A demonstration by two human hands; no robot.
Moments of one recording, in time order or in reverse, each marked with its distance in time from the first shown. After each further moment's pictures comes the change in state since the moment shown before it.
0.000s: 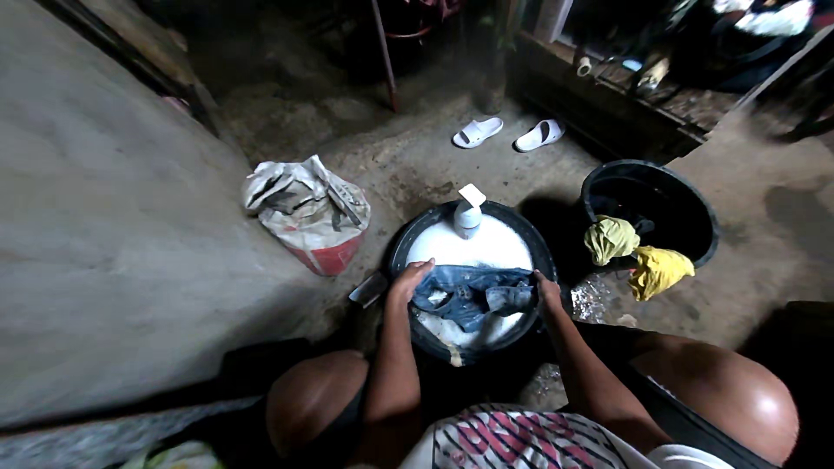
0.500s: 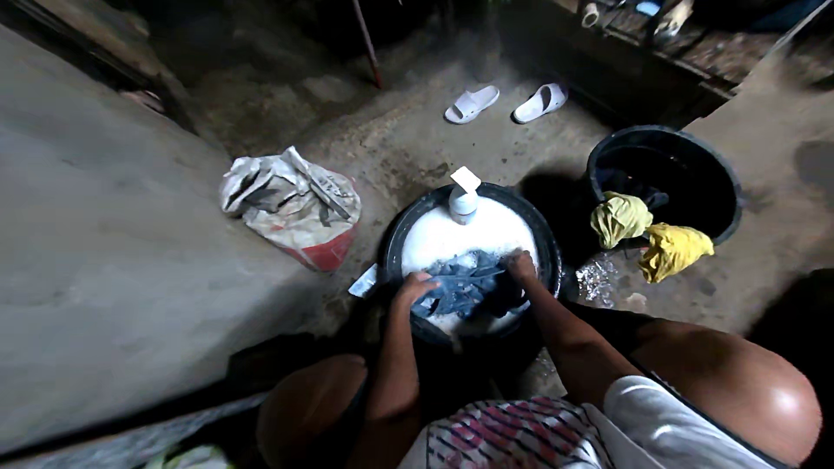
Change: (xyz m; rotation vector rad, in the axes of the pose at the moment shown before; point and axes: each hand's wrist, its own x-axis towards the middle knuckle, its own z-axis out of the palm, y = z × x) left_hand 0.032 -0.054 0.019 0.320 -0.099 -0.088; right_hand 0.068 0.010 0.057 -0.801 -0.267 -0.325
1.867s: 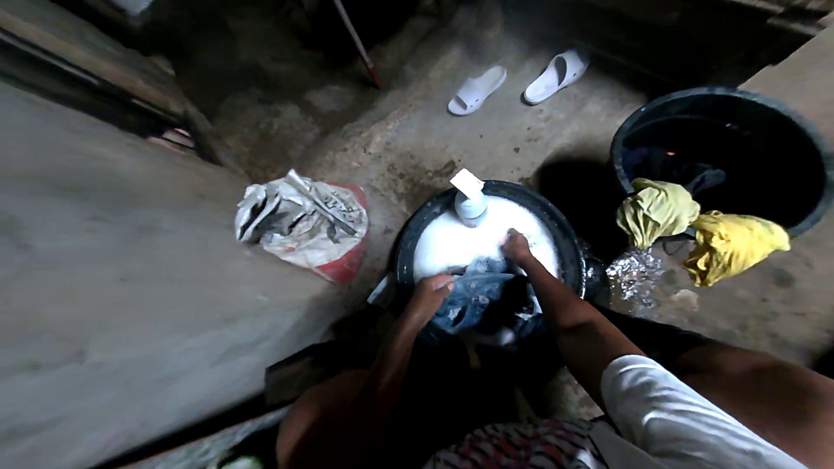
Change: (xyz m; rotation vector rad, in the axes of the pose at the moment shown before) left_hand -0.063 0.088 -0.011 0.019 -0.002 0.130; right_hand 0.078 -0.033 0.019 0.305 -0.080 -0.156
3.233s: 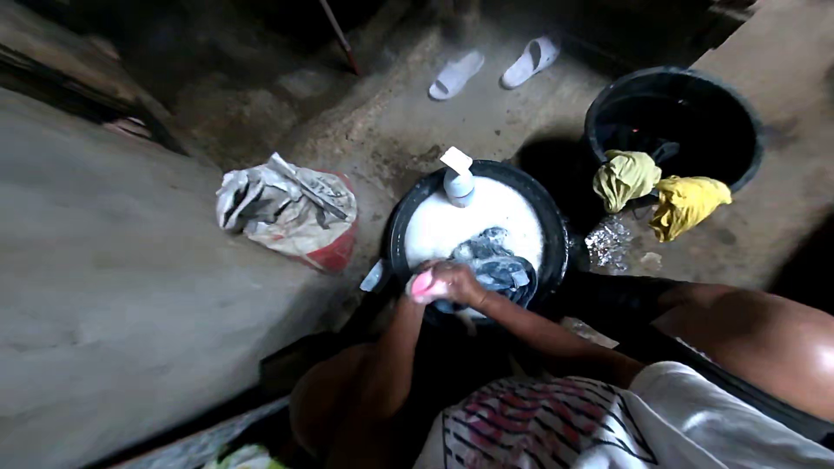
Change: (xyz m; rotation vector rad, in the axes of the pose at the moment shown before) left_hand -0.011 0.009 0.018 -0.581 0.228 -0.503; right_hand -0.194 -0.096 0.079 0.222 -0.025 -0.804
